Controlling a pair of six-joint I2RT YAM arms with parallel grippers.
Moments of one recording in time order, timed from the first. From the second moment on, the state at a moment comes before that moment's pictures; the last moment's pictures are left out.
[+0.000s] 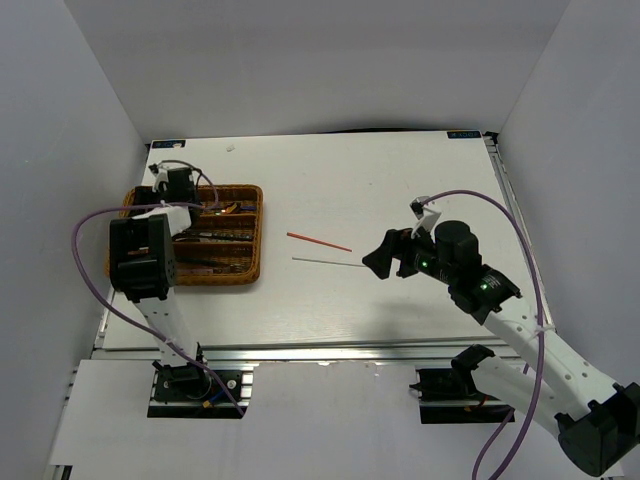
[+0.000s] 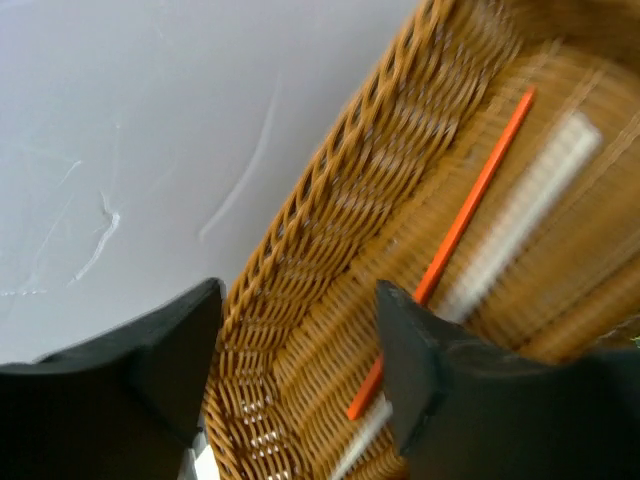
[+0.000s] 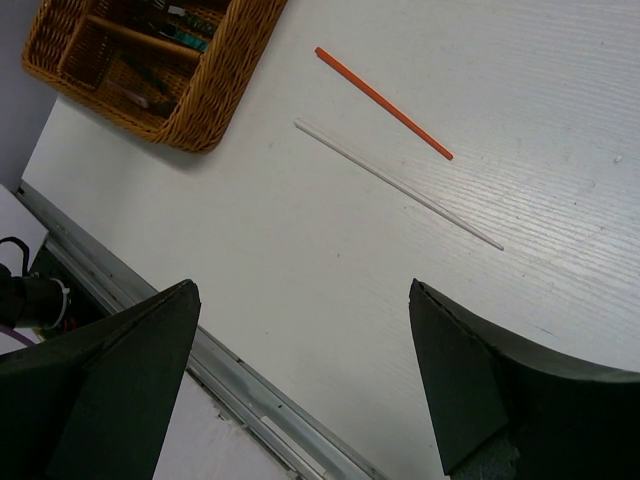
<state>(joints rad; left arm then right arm) 0.10 1.94 1.14 0.10 -1.09 0.28 0.58 0.84 0.70 -0.27 -0.23 0.40</state>
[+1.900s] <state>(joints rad) 0.04 0.60 0.68 -0.45 -0.36 -0.44 0.86 2.08 1.44 -0.38 -0.21 -0.29</state>
